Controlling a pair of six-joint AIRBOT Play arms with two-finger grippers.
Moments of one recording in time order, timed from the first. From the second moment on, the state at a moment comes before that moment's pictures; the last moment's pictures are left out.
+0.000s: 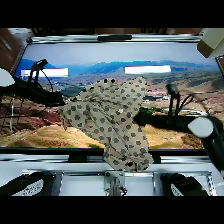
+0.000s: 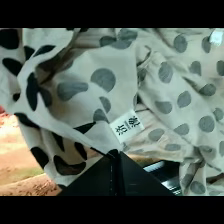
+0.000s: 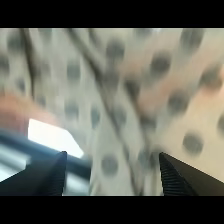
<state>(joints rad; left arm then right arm) -0.10 -1.19 1.29 1.16 -1.39 -1.45 0.26 -0.78 0.81 -1.05 1.02 1.70</state>
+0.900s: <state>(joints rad) -0.11 -1.00 1.27 1.20 -1.39 -1.45 0.06 -1.72 1.37 -1.06 1.06 1.63</state>
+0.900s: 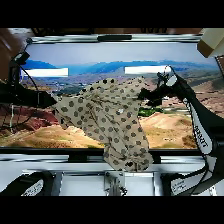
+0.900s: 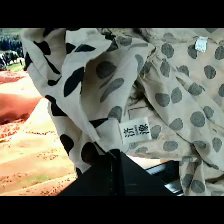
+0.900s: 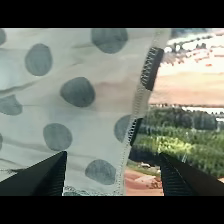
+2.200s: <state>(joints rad) 0.04 -0.99 1.89 1.20 -1.08 -1.53 0.01 -1.21 1.75 -0.83 0.87 1.25</state>
